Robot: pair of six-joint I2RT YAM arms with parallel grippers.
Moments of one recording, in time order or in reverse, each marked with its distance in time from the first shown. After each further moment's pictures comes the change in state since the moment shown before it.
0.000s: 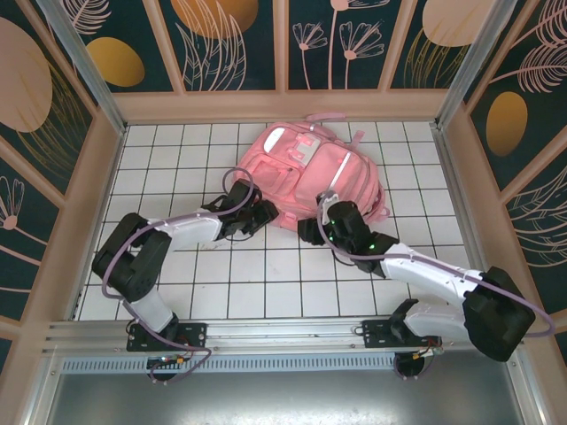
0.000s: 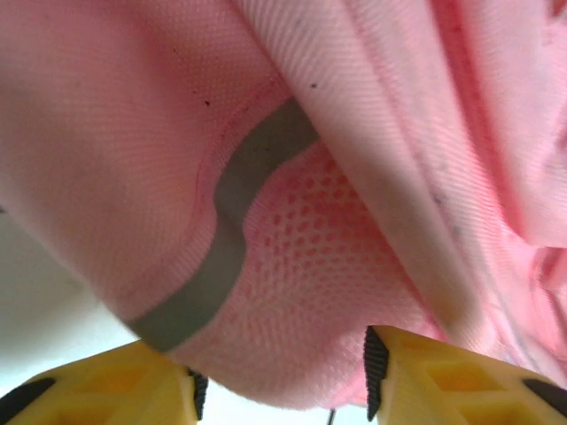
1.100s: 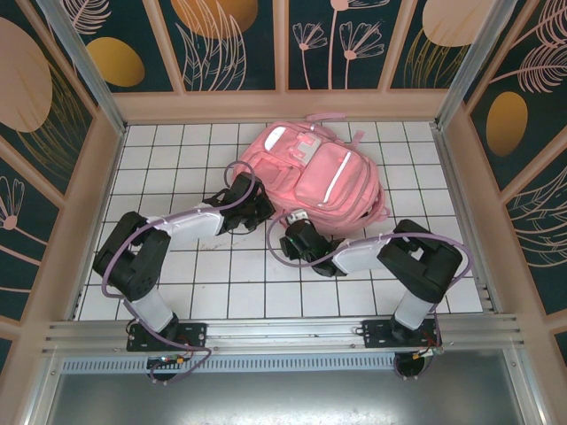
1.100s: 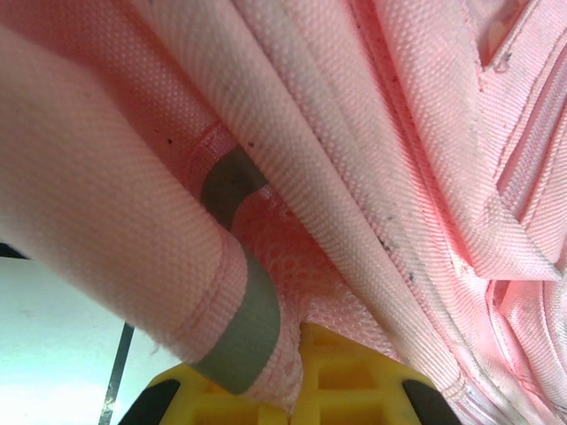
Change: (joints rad) left arm 0.000 -0.006 0.073 -0.047 -0.023 -0.001; right arm 0.152 0.528 0.072 0.235 0.272 -0.074
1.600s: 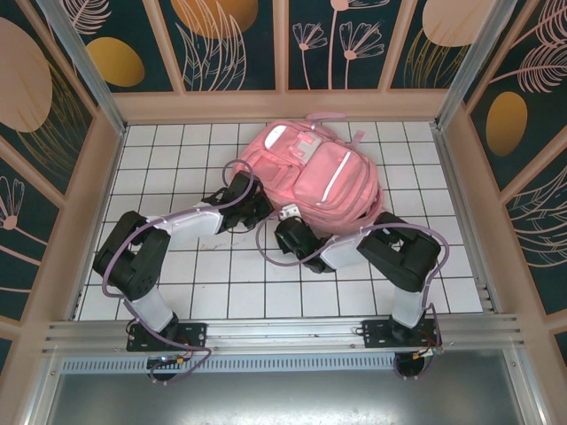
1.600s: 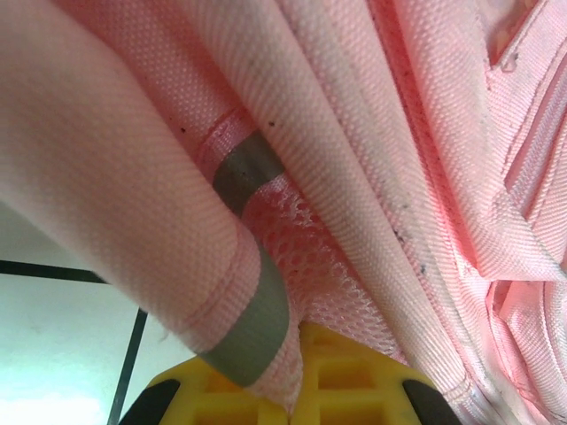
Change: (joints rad) left arm 0.008 0.002 0.002 0.006 -0.003 -0.001; right arm 0.003 0.142 0.095 0.087 0.111 -0.089
